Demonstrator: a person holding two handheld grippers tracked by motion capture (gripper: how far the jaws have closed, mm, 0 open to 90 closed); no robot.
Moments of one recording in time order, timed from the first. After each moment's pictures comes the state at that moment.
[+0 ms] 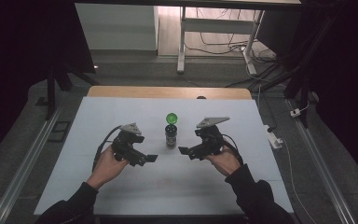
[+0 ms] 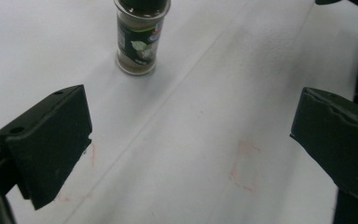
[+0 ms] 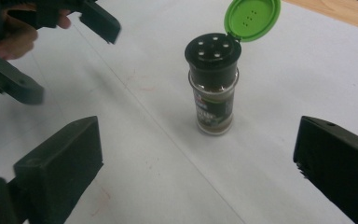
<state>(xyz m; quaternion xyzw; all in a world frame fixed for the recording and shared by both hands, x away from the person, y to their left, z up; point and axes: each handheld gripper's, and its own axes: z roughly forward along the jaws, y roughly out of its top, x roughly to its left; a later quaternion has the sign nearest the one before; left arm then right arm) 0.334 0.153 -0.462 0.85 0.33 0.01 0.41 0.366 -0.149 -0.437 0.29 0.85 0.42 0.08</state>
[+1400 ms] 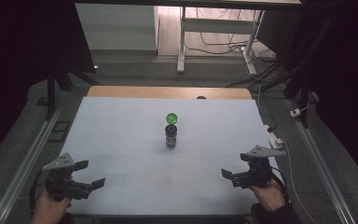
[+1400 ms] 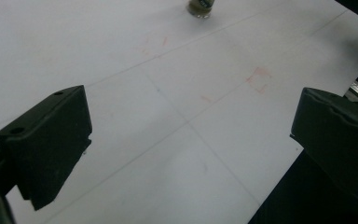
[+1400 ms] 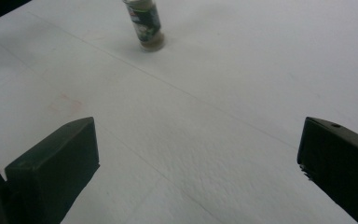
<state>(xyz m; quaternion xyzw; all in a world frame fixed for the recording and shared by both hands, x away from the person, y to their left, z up) 0.205 0.281 -0.473 0.77 0.45 0.09 0.44 0.287 -0.278 -0.450 0.39 0.81 0.42 0.13</state>
